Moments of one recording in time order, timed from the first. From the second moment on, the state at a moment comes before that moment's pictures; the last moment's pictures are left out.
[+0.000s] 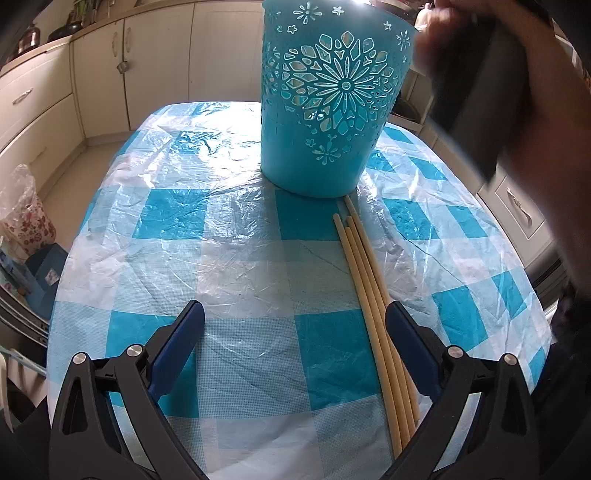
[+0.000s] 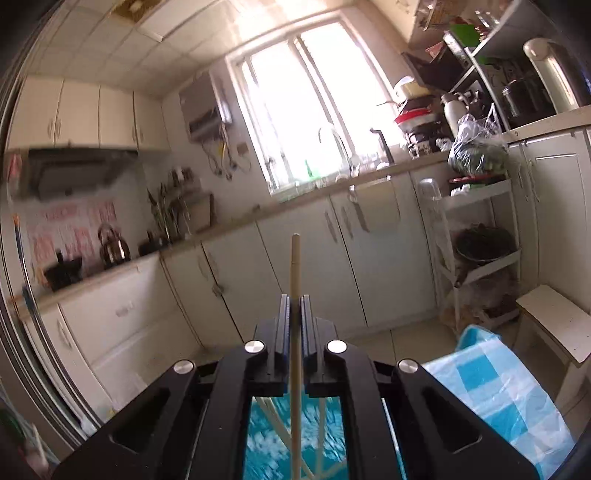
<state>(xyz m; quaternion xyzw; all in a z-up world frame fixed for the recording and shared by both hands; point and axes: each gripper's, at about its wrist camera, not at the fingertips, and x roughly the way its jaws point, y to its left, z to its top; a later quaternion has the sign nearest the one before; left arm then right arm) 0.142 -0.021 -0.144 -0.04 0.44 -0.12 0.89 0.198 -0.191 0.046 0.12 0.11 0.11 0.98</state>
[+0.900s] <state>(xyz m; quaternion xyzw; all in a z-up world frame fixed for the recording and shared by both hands) 0.094 0.015 -0.127 -0.05 0.44 -0.03 0.90 0.117 -0.194 -0.094 0.06 0.44 0.09 0.89</state>
